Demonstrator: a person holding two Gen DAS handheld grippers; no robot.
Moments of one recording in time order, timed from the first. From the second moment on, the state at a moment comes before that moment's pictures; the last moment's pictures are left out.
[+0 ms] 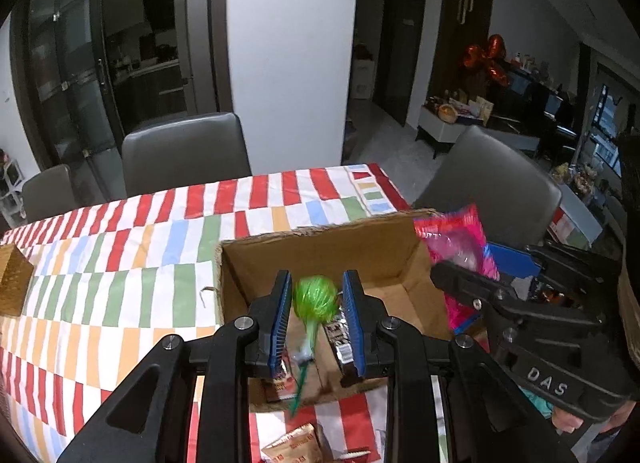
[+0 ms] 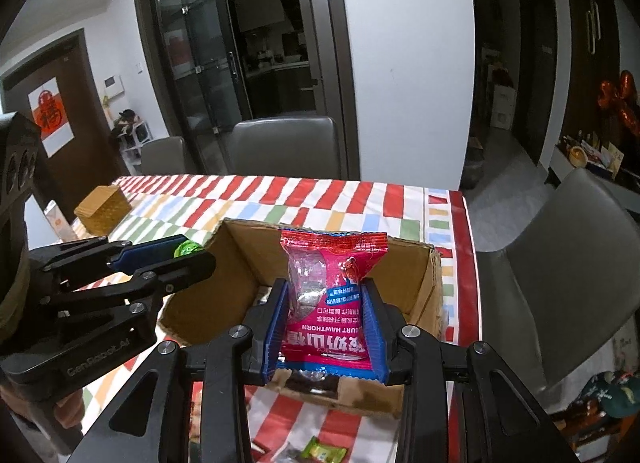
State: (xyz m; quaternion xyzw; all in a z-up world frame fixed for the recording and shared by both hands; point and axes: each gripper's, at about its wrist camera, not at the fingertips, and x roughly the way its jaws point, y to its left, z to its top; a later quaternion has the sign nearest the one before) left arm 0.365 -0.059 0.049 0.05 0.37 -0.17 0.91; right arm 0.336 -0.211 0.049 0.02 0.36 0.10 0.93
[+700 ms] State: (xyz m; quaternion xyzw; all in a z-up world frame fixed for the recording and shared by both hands) left arm 0.262 -0.018 0.077 0.05 0.30 -0.12 0.94; right arm 0.253 -0.187 0.055 0.00 0.31 0.11 0.94
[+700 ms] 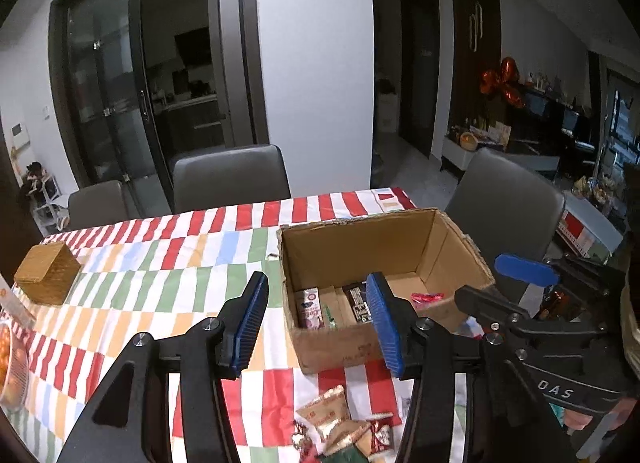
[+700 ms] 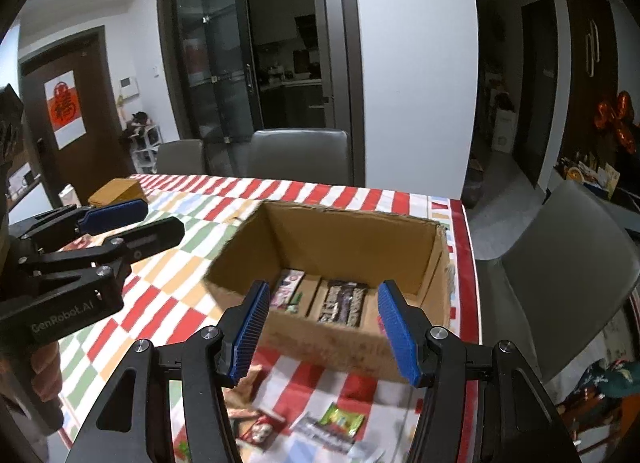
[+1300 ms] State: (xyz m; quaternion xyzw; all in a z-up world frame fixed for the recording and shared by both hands) left arm 0.165 0.016 0.036 0.04 0.32 -0.11 0.94; right arm 0.171 -0.157 0.027 -0.03 0.30 0.15 0.94
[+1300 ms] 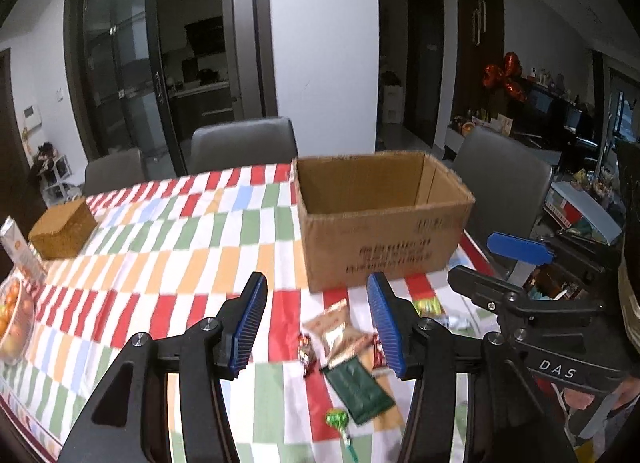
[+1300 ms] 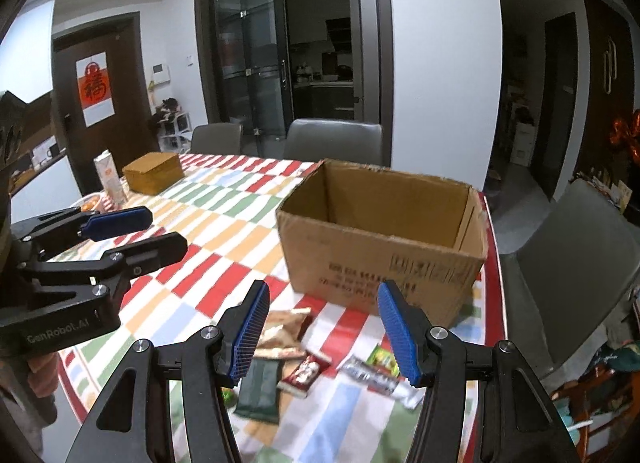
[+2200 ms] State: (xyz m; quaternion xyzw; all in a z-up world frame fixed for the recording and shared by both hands) left arm 0.130 0.033 -0.089 0.01 0.45 -0.12 0.88; right arm 0.149 -0.133 -0.078 -0.01 0.43 0.15 0.89
